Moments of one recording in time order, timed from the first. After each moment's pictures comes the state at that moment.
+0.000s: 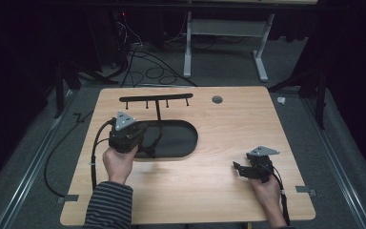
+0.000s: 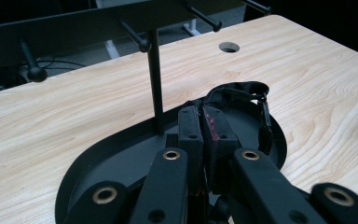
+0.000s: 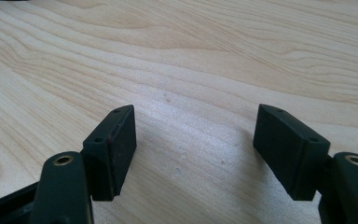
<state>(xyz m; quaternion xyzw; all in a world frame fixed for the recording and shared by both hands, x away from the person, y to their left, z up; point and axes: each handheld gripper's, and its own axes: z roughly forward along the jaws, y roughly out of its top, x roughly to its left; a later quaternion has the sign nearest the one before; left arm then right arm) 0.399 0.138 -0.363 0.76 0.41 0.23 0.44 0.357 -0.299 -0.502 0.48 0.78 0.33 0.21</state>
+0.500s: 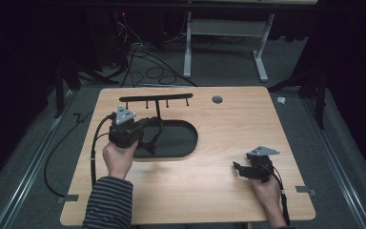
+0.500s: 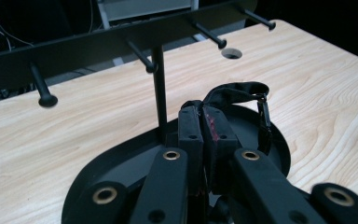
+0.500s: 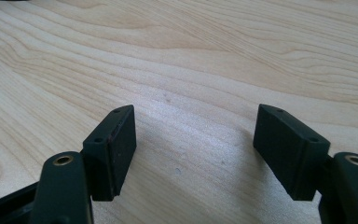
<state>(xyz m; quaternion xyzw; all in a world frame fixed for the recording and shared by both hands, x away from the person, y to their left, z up) 0.408 0.136 -0.352 0.76 0.41 0.23 0.44 0.357 -0.299 -0.502 0.48 0.78 0.33 0.21</state>
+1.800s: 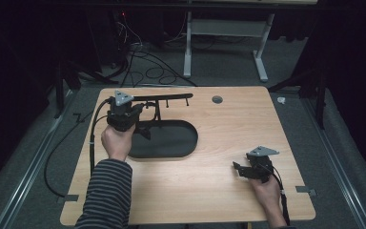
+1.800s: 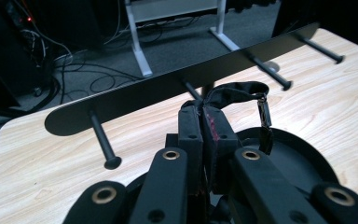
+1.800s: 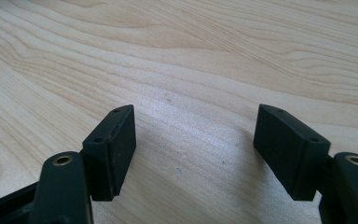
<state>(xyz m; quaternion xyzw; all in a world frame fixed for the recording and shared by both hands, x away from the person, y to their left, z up) 0.452 0.141 -0.341 0.75 0.44 0.27 0.42 0.357 -0.299 -0.502 0.48 0.79 0.33 0.21</state>
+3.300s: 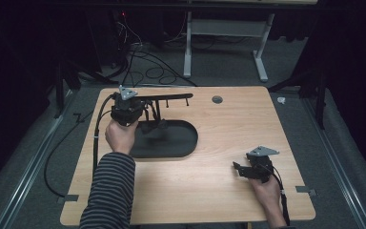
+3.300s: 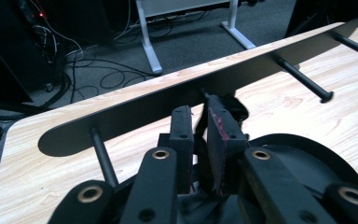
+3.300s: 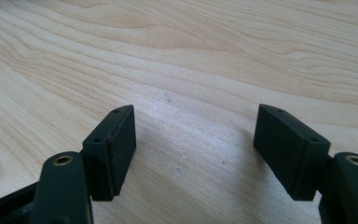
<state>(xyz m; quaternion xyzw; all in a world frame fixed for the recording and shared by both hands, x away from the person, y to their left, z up) 0.469 0.133 -0.345 0.75 0.45 0.28 0.40 0.357 -0.299 -0.502 0.48 0.78 0.33 0.21</state>
